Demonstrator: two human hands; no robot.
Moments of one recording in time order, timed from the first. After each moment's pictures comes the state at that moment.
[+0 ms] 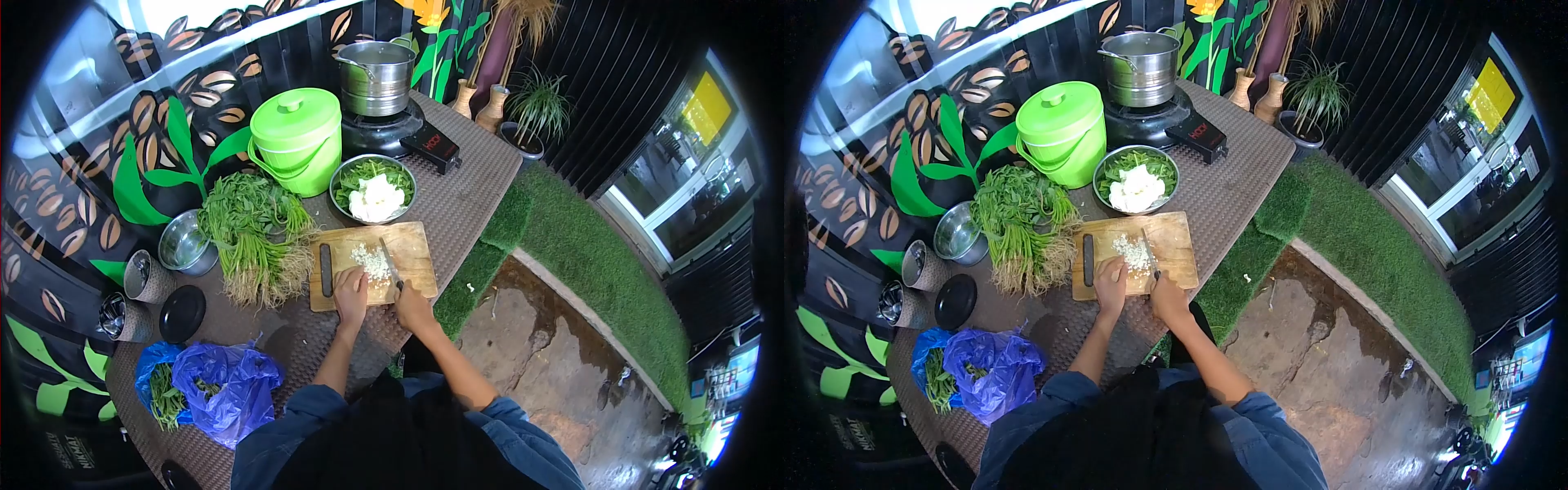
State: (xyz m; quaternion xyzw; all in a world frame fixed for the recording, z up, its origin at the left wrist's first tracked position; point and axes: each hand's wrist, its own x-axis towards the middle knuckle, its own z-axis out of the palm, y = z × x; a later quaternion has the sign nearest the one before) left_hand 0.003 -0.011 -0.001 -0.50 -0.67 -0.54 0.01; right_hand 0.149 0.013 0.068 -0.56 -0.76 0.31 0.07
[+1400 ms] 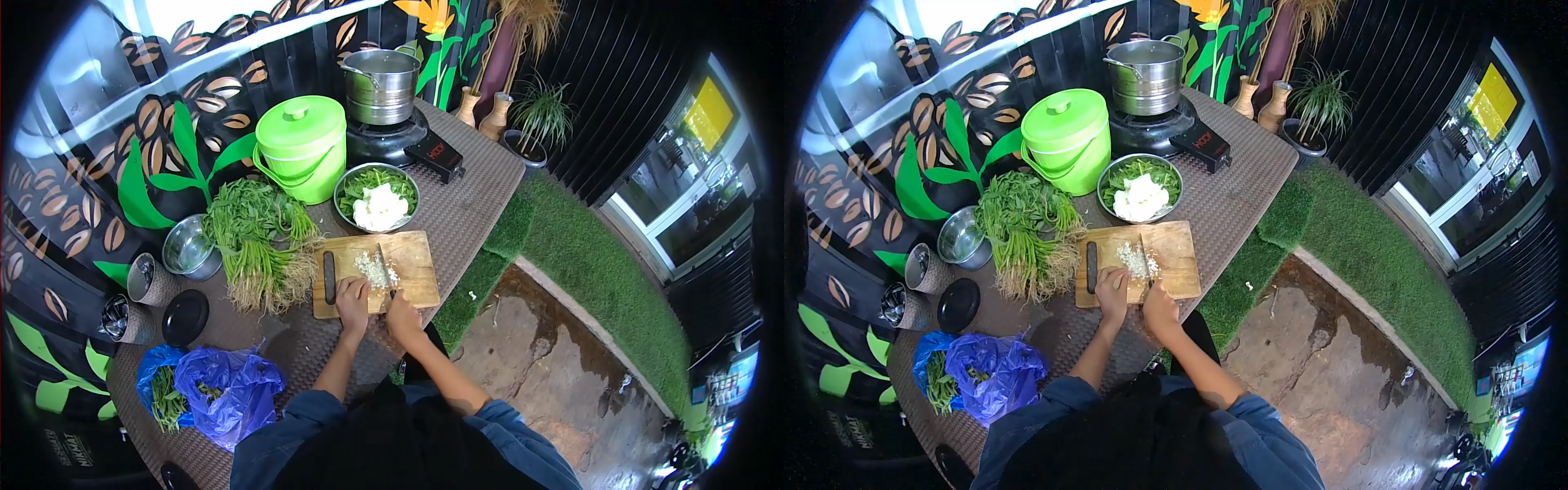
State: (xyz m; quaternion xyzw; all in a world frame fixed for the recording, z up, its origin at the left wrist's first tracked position) left_hand 0.004 -0.016 0.002 -0.47 -0.69 -0.56 -0.01; right_hand 0.123 0.007 0.041 -0.61 -0.73 0.31 0.06
